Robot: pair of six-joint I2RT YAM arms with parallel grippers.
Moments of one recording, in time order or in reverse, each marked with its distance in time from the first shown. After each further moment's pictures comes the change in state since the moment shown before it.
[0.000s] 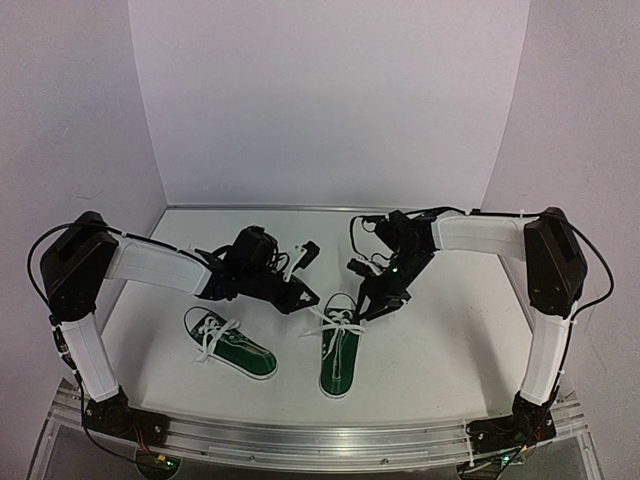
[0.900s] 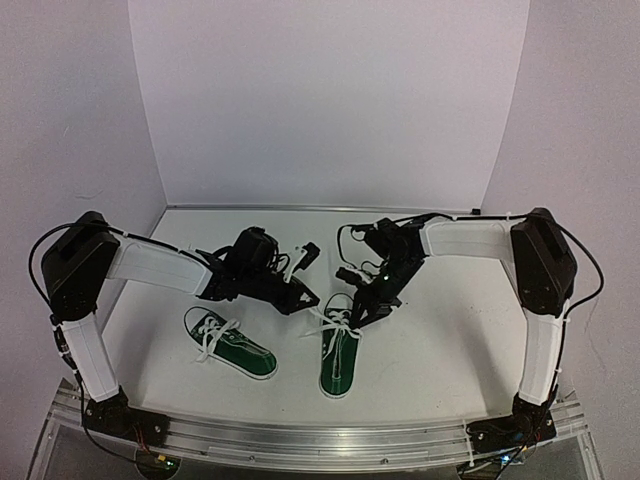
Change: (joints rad) left arm -0.001 0.007 0.000 -0.001 0.001 0.003; right arm 0.043 0.054 0.013 0.014 -0.037 -0.051
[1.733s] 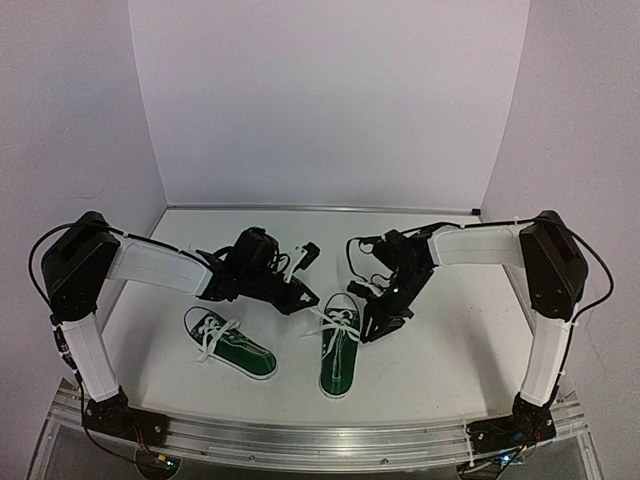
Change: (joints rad) left arm -0.002 0.000 0.000 0.001 -0.020 -0.001; right arm 0.001 -0.070 -0.136 0.006 0.051 0.003
